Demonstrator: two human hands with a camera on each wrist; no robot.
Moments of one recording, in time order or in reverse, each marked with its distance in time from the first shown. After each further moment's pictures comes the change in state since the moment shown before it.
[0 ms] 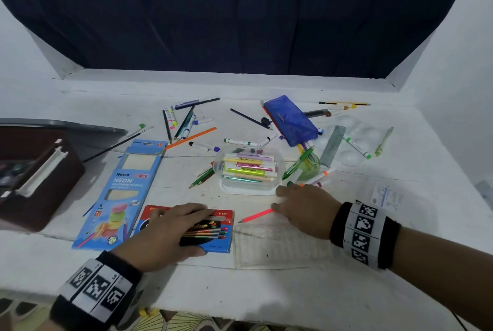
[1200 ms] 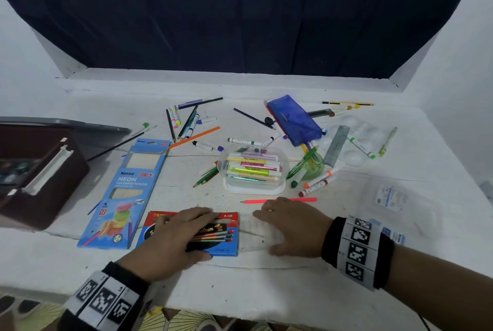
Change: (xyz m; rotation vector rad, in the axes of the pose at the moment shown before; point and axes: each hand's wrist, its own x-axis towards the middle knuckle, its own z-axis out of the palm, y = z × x) left_hand -0.007 0.004 0.013 -0.024 0.046 -0.011; right_hand -0.002 -0.040 -0.010 0.279 -0.038 -0.033
